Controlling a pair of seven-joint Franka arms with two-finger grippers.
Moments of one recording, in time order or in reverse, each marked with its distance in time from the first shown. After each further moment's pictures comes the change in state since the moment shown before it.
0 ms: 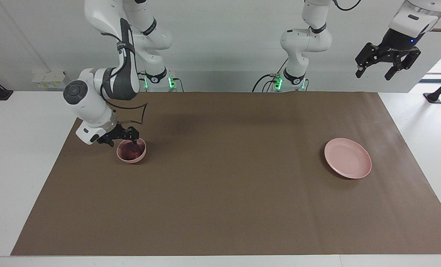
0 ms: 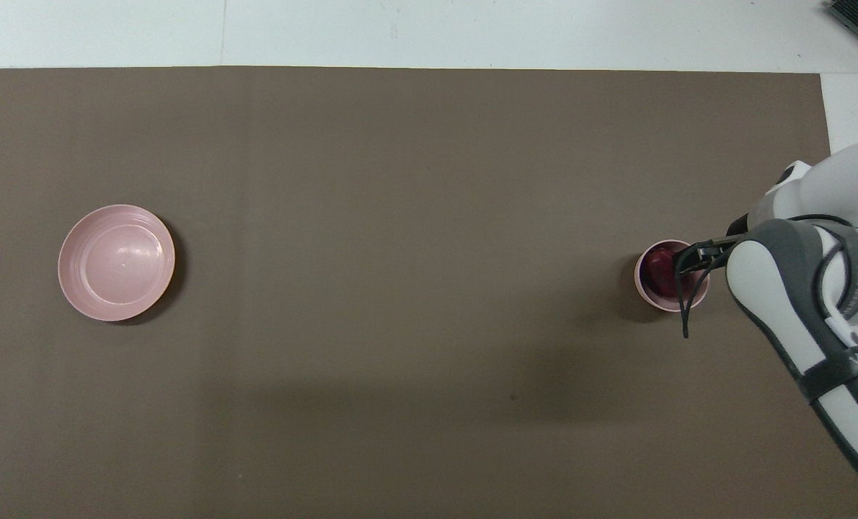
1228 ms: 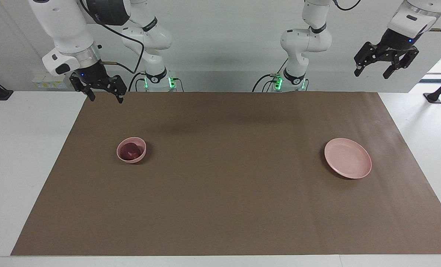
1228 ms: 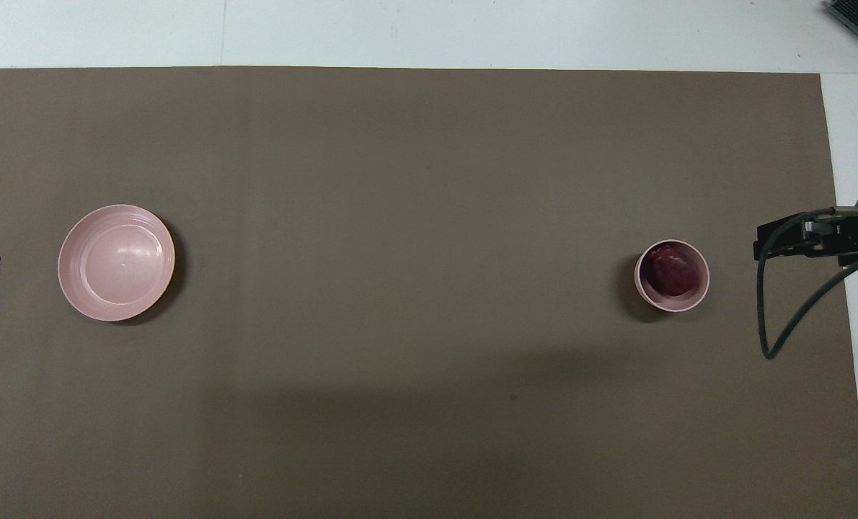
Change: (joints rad) left arm 0.000 -0.002 -0.001 0.000 0.000 -0.030 -0.003; right arm 0.010 -0.187 0.057 0.272 0.004 -0.351 0.271
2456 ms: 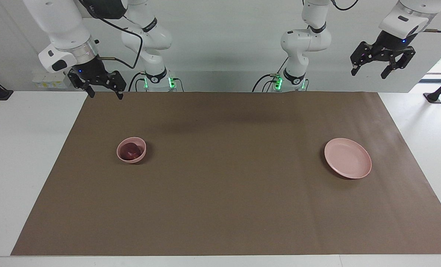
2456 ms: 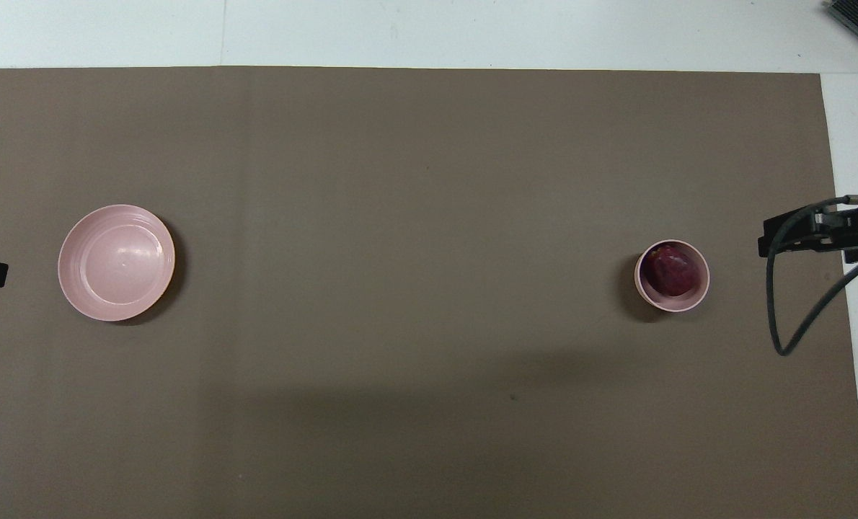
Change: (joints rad) left arm 0.120 0.000 -0.144 -0.005 0.031 -0.026 0.061; right arm 0.000 0.035 0.000 0.077 0.026 -0.056 0.001
